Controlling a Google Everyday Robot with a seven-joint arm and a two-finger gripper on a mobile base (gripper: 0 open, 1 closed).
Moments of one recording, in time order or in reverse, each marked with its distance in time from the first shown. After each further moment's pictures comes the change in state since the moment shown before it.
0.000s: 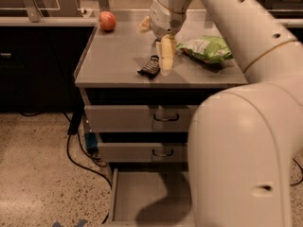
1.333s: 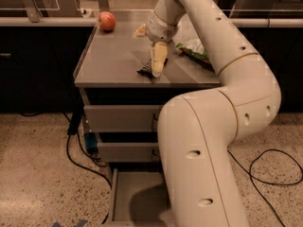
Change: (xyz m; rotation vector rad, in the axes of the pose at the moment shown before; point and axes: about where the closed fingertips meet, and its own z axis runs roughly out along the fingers) arm 0.022 -0.058 0.059 0.034 -0.106 0.001
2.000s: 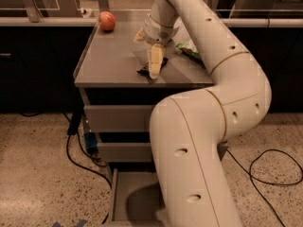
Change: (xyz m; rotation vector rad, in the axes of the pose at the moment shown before) arm 0.006 -0.002 0.015 -0.035 0.055 0.082
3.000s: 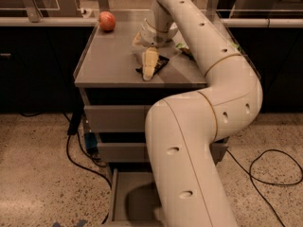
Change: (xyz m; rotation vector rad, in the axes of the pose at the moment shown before) arm 0.002 -0.017 0.023 0.021 -0.005 0.060
